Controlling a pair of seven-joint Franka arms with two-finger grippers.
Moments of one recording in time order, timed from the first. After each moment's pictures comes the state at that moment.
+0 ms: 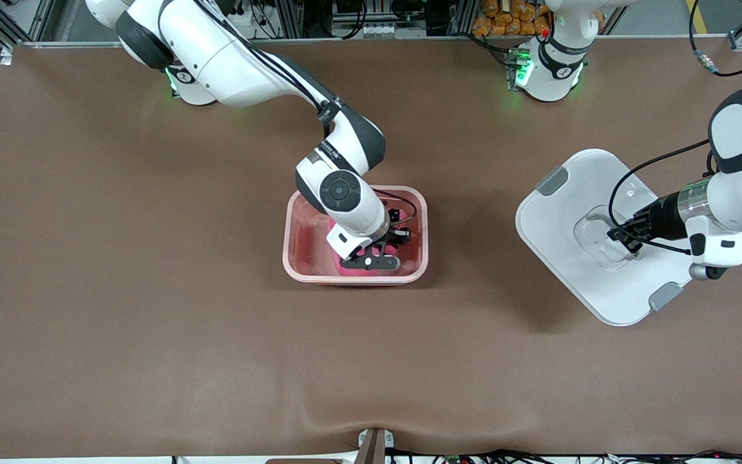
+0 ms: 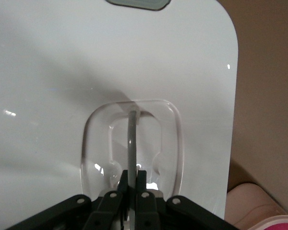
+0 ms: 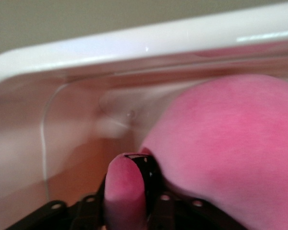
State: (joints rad) left arm 0.14 0.23 -0.19 -1.68 -0.14 1.79 -0.75; right arm 0.59 0.87 0.21 -1.25 0.08 2.23 0.76
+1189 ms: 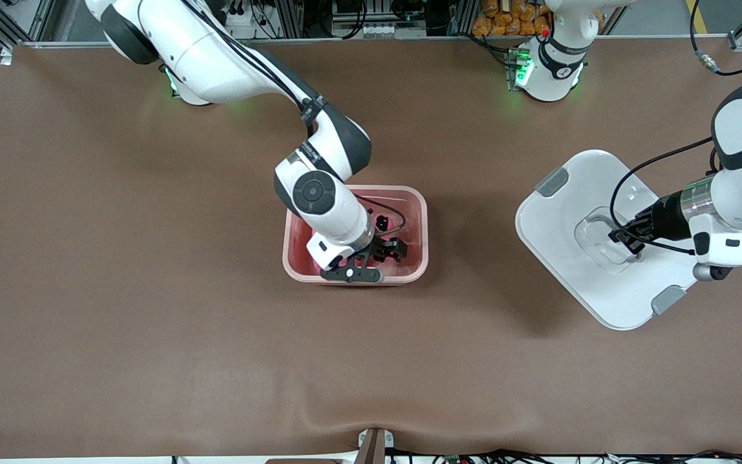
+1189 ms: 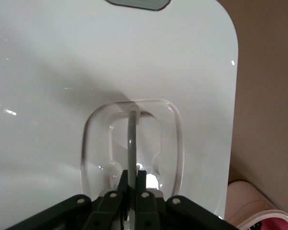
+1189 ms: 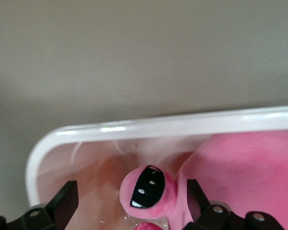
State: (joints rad) left arm 0.14 0.23 -0.20 -1.64 -0.14 1.78 -0.75; right arm 0.53 0.80 0.20 -1.22 0.08 2.22 0.76
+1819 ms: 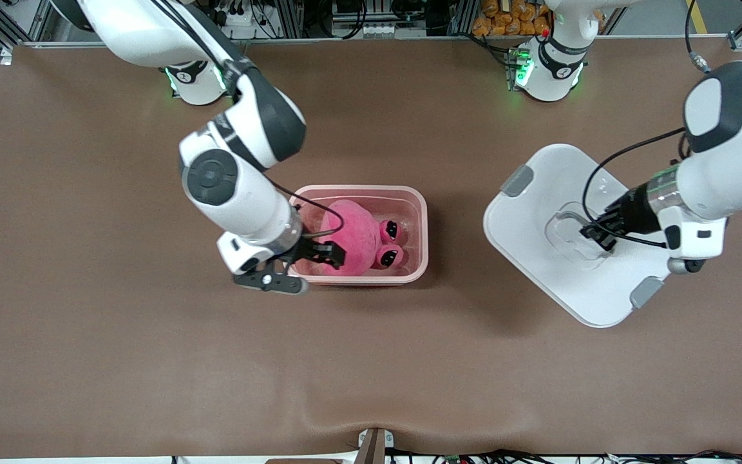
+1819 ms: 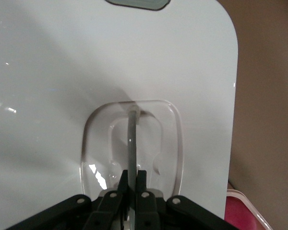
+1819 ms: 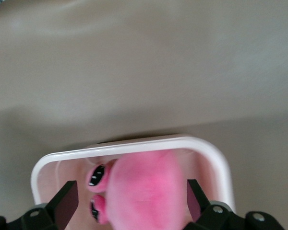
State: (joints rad) left arm 0.10 0.23 -0.32 -1.59 -0.15 1.76 -1.05; right arm 0.36 0.59 0.19 -1.22 0.05 1.94 0.65
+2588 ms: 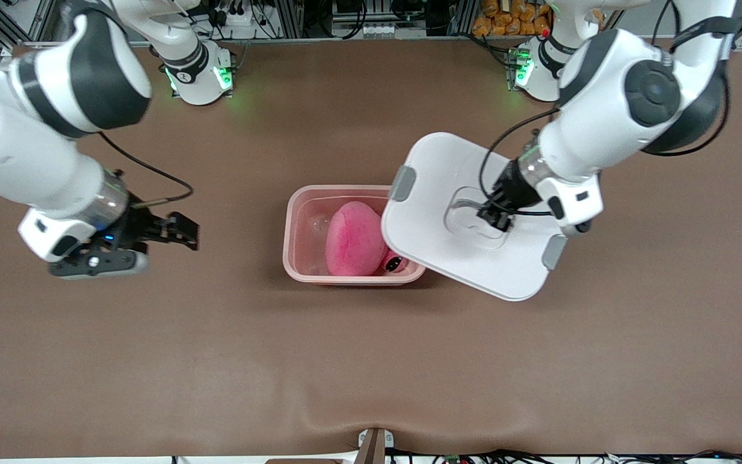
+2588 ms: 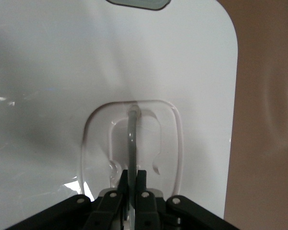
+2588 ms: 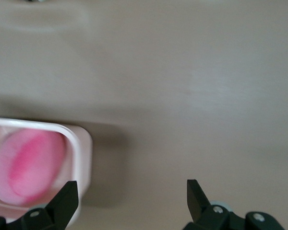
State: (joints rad) left arm -0.08 0.26 -0.46 -1.57 -0.13 1.94 -1.70; right arm 0.15 0.28 0.07 -1.41 0.05 1.73 0.12
